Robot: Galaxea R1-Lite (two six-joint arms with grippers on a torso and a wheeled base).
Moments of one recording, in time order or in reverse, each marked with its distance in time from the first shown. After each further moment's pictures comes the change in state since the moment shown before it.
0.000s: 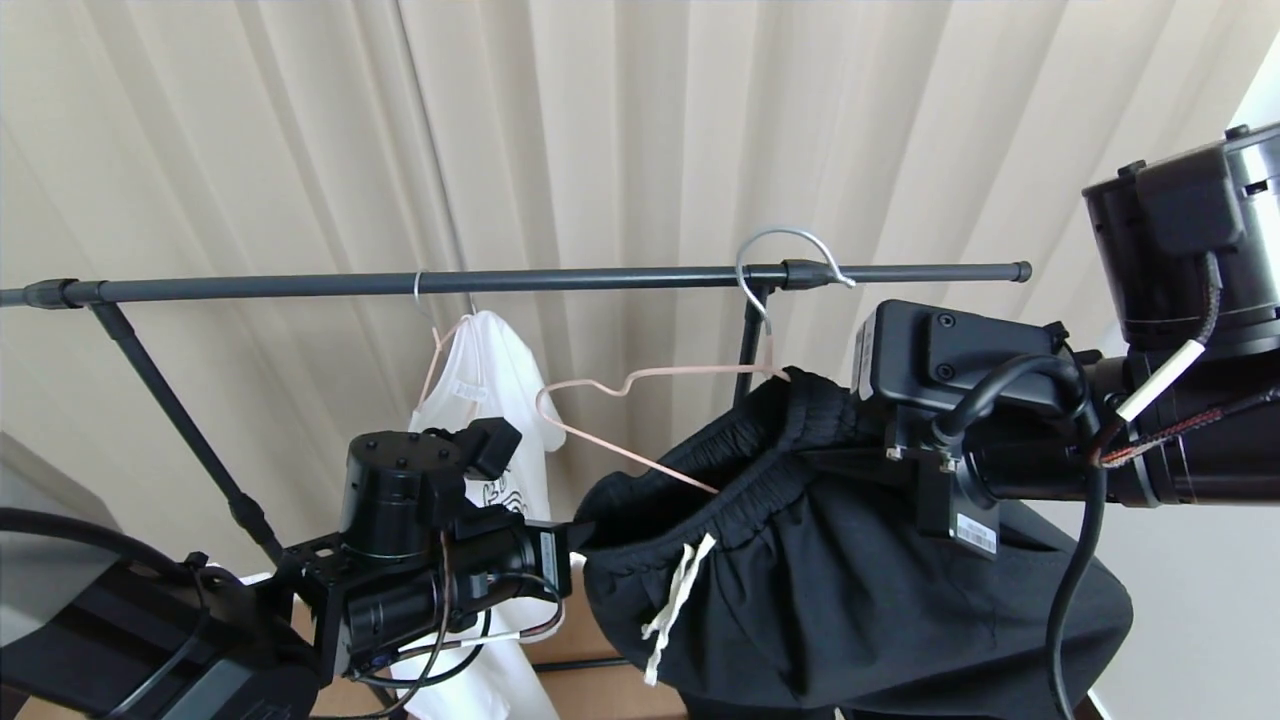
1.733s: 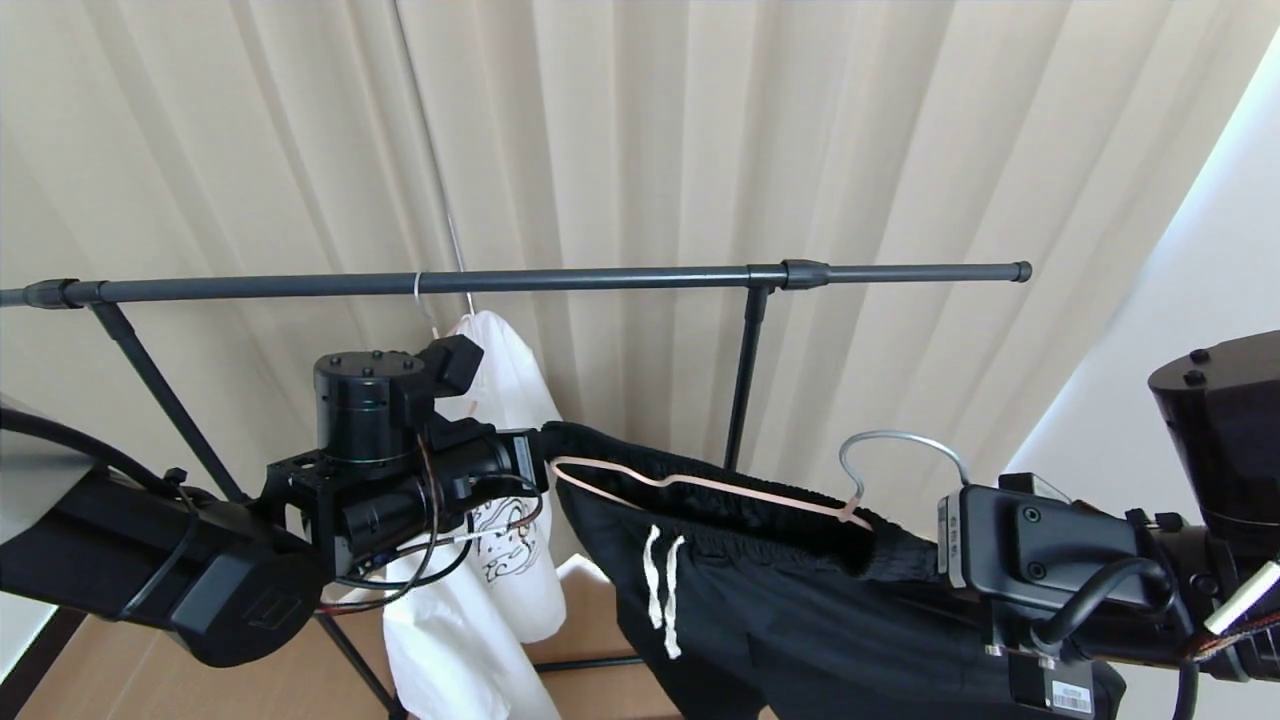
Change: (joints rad) left arm 0.126 0.004 -0.181 0.050 0.053 0.051; right arm -0.026 -0.146 0.362 -0.089 -0.004 0.024
